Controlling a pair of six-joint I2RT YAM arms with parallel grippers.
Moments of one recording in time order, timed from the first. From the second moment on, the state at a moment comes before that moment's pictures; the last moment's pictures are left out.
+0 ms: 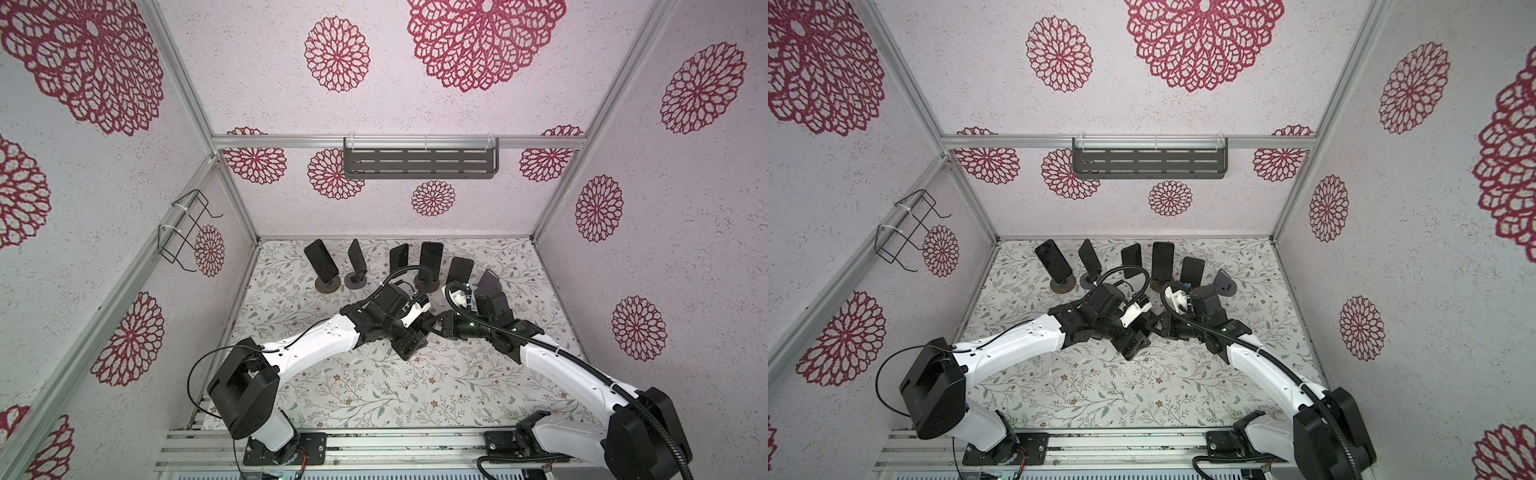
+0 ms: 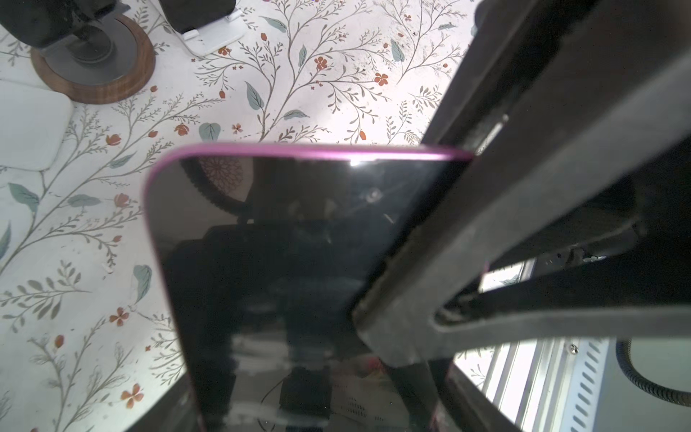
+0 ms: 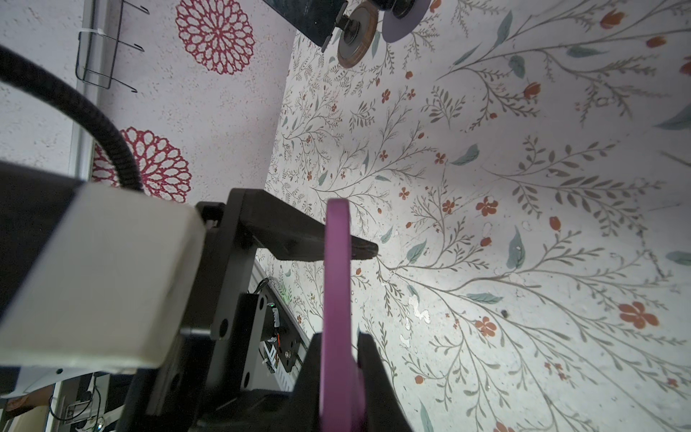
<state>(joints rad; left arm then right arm) -0.83 1.58 1.13 -0.42 0.23 -0.04 0.51 1.19 0.74 -0.17 -0.65 0.70</state>
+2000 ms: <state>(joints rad) -0.38 1.64 0.89 -0.67 -0.07 -0.52 0.51 1.11 0.80 -0.42 -0.23 0.53</state>
